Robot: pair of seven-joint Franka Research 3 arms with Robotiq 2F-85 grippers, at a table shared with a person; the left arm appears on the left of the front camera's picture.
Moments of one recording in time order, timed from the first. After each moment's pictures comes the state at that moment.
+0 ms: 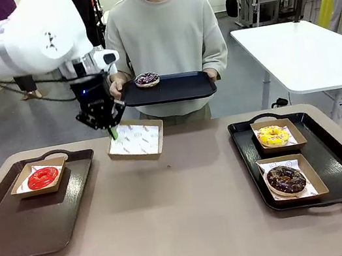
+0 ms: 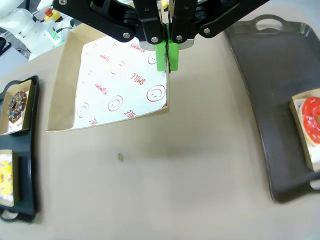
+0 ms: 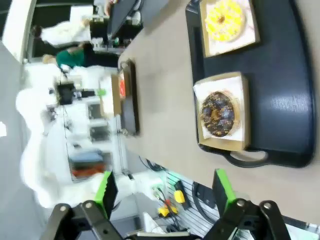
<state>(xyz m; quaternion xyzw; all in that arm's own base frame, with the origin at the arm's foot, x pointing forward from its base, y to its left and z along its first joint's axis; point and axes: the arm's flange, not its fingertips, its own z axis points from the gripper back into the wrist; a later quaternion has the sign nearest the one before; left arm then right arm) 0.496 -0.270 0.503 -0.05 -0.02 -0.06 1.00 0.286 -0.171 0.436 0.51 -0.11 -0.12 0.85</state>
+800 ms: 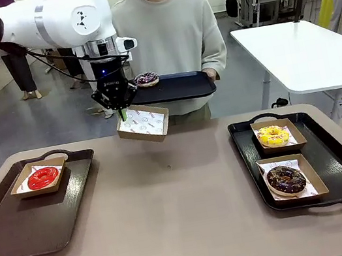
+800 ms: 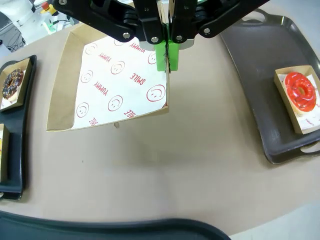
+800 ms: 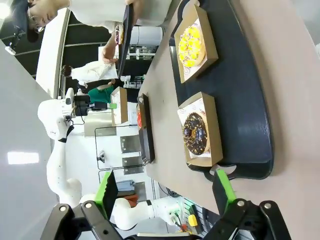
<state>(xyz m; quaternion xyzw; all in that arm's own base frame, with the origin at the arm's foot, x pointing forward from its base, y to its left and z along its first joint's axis) 0.574 -0.304 0.499 -0.01 0.00 -0.07 1.00 0.262 -0.229 0.354 0.57 -0.16 -0.19 0.79</state>
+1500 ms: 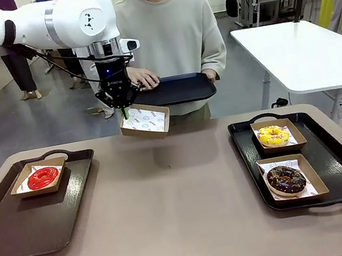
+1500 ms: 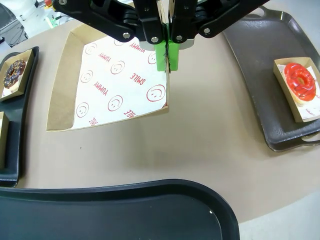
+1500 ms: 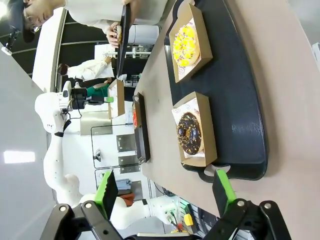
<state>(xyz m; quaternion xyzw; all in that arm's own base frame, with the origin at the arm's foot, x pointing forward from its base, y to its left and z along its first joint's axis) 0.597 -0.307 0.491 -0.01 0.01 -0.06 1.00 0.264 -0.230 0.349 0.56 -0.16 -0.19 0.79</state>
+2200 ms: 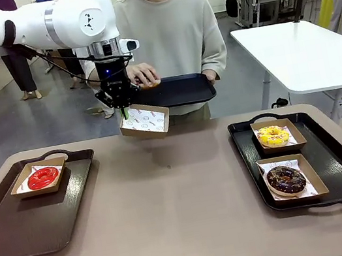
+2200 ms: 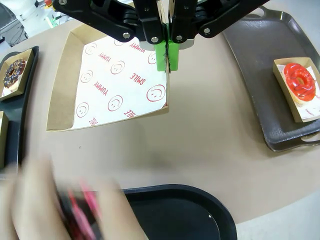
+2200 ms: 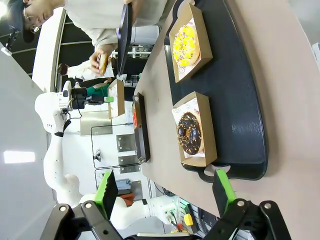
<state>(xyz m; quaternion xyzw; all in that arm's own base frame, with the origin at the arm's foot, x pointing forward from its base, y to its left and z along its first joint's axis) 0.597 -0.306 0.490 -0.01 0.01 -0.06 1.00 0.264 -0.230 0.350 0.56 -0.16 -0.18 0.79</state>
